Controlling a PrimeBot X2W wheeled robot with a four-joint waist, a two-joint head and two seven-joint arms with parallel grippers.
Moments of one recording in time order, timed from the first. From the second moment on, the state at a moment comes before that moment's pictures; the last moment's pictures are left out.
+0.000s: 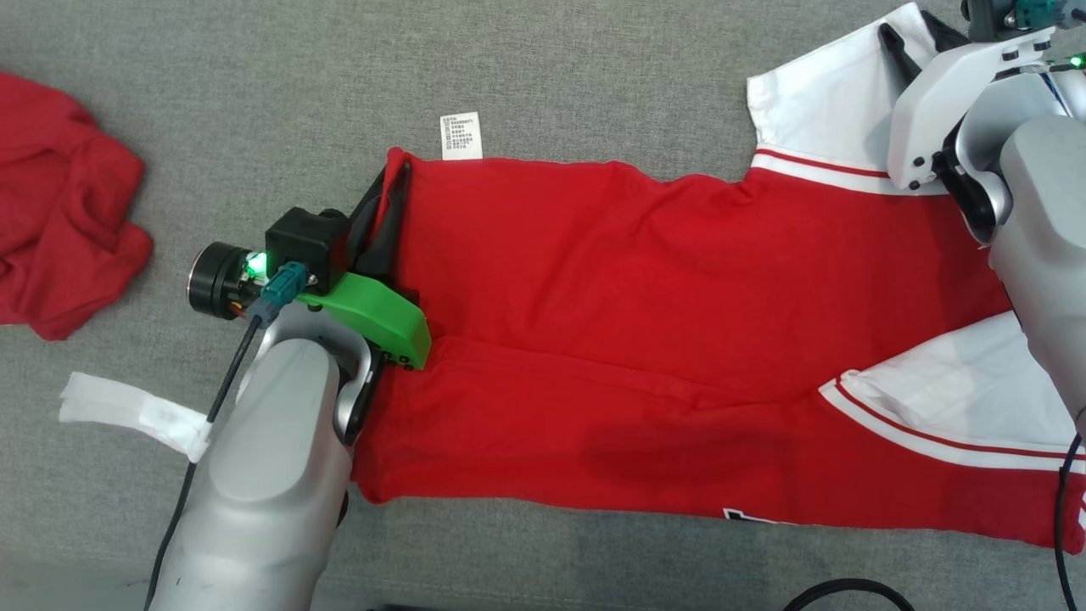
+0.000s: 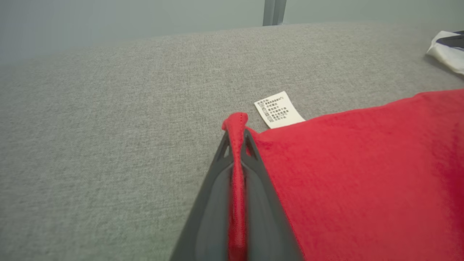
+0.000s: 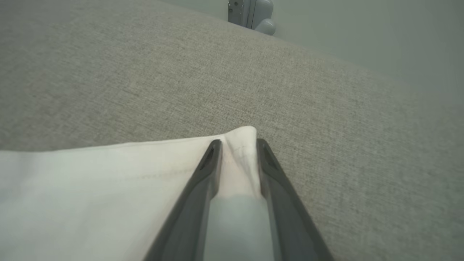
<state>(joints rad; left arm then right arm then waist) -0.67 0.05 -0.29 0.65 -0.18 -0.13 -0.26 -1.11 -0.35 0.49 1.02 0.39 0.13 0.02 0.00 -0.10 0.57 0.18</state>
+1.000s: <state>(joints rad) -0.32 0.14 -0.19 0.43 -0.18 -0.13 -0.26 -0.59 -0.35 0.27 0.64 0.46 0.13 -0.26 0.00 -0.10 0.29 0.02</state>
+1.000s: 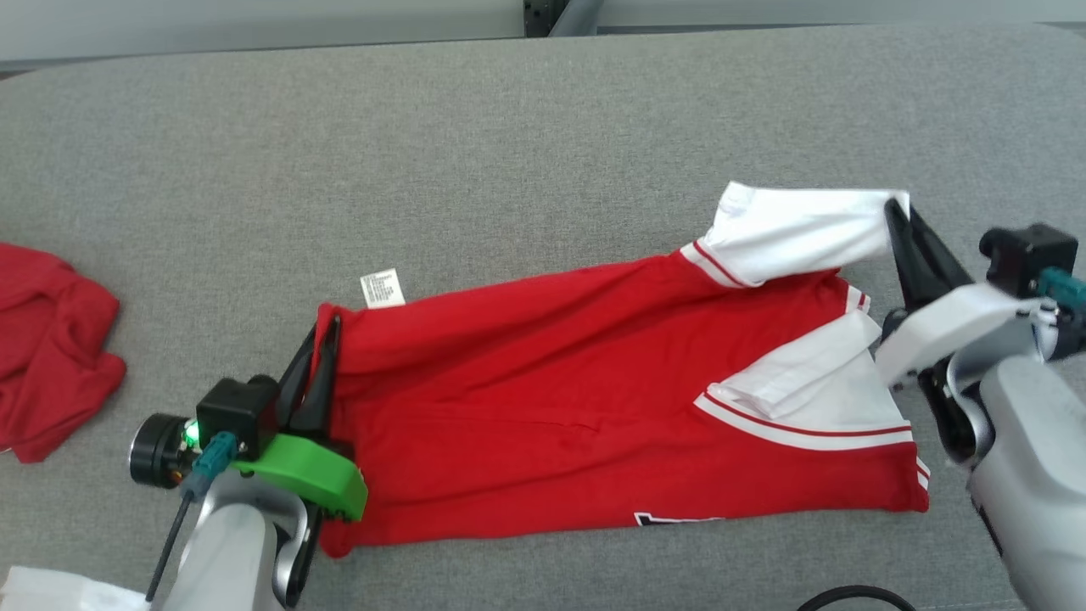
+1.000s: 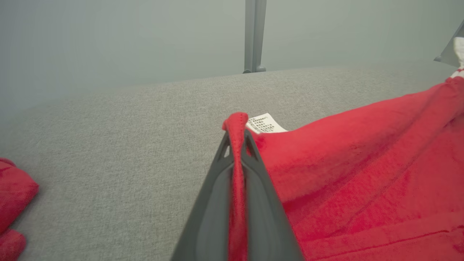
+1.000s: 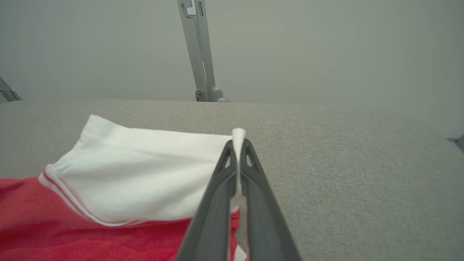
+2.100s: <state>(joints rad) 0.02 0.06 0.03 0.37 -0.11 -0.10 -0.26 -0.15 -0.16 0.02 0.51 0.34 0.13 -0.26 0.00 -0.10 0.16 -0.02</state>
